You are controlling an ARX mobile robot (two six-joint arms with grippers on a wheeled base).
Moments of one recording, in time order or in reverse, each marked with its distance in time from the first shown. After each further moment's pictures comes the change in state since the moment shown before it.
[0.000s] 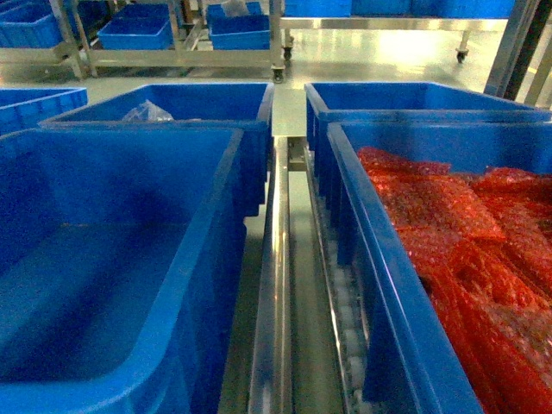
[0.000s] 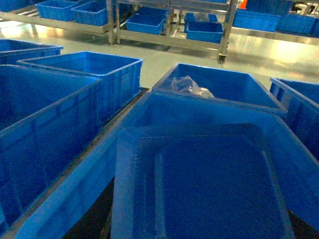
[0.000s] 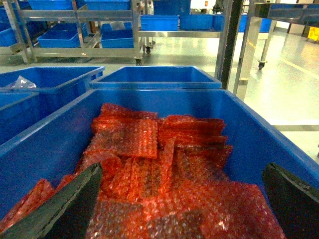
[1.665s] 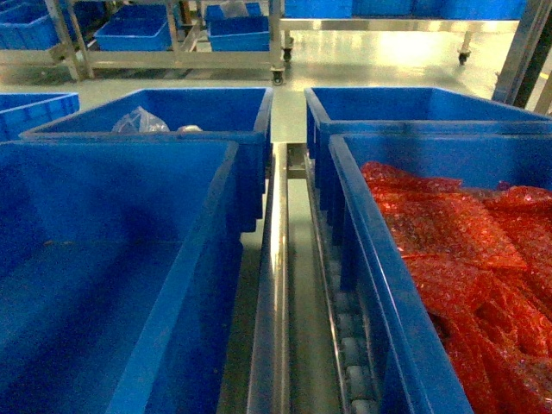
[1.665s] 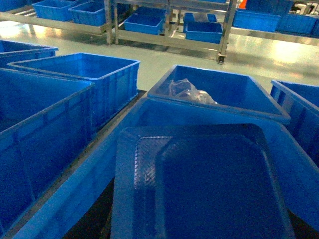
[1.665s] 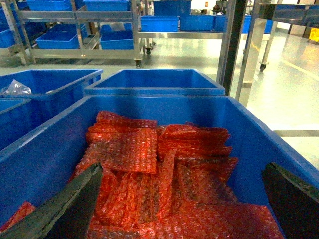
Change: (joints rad) left arm 0.000 0.002 0.000 0.001 0.001 0.000; right arm 0.000 0.000 0.000 0.001 0.000 0.000
